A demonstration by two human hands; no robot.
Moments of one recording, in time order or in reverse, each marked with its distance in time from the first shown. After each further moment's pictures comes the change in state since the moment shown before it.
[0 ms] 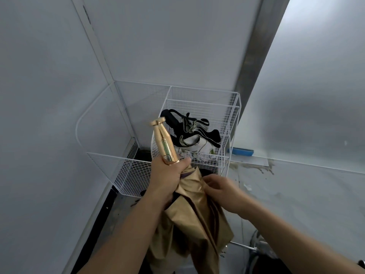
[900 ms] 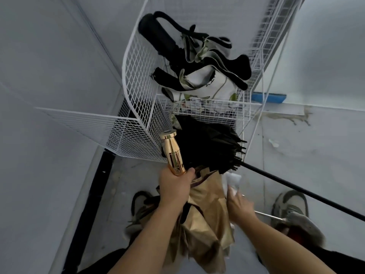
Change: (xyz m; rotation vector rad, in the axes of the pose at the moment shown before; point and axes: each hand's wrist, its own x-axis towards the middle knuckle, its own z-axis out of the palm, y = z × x) left_hand 0.046 -0.191 0.009 0.331 0.124 -0.215; right_hand 0.085 0.295 0.112 -0.878 -0.179 0.489
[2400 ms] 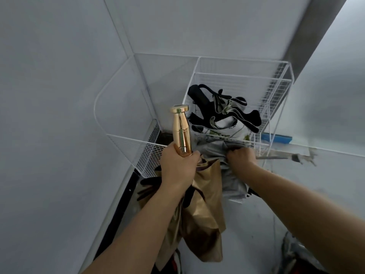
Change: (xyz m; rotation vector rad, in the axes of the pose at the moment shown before) left_hand -0.037 0.132 -0.092 -0.049 0.079 0.294; right_hand -0.043 -0.092 -0.250 -0.672 0.500 -0.127
